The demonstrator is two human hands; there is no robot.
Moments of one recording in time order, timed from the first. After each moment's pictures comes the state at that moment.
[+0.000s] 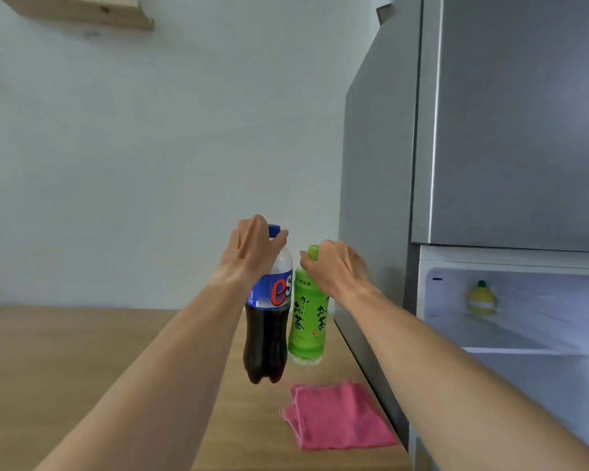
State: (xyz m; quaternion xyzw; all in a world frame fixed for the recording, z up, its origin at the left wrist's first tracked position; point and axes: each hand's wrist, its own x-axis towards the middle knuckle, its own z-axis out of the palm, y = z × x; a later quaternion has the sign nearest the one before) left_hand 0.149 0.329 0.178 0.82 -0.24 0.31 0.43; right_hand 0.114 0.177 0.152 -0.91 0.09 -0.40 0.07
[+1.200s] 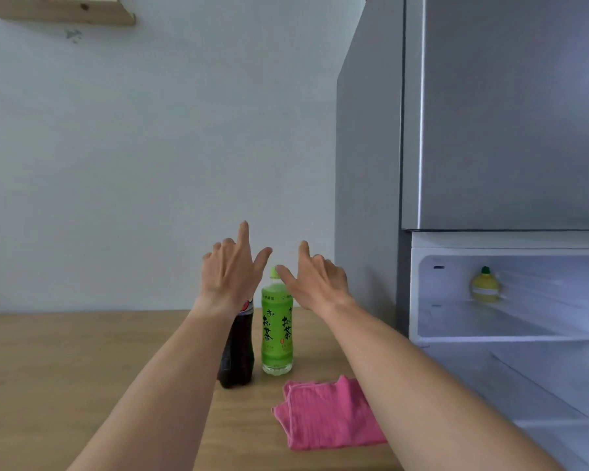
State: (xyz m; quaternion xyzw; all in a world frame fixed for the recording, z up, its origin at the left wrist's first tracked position) left_hand 0.171 0.316 0.131 0.87 -0.19 0.41 0.22; right_hand 0.143 0.166 0.115 -0.93 0.10 -0.34 0.01
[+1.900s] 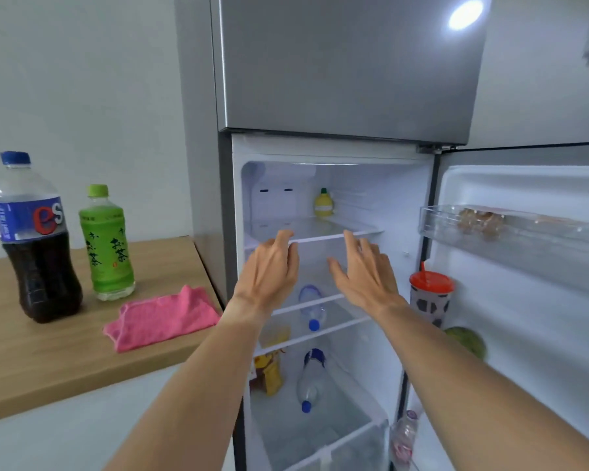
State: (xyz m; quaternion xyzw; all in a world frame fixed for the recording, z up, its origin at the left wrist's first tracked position) left_hand -0.011 0.101 -0.001 0.73 -0.50 0.25 0.39; right_hand -0.120 -0.055 -0.022 -0.88 0.30 -0.35 -0.03
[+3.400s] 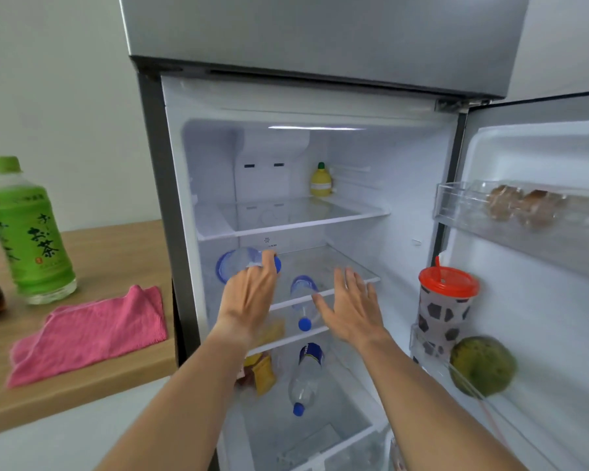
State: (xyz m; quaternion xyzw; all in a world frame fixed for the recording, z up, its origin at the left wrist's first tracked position) left_hand 0.045 0.009 -0.077 0.85 -0.44 0.28 0.10; right_hand -0.073 -0.142 -0.126 -0.92 0.34 -0.20 0.05
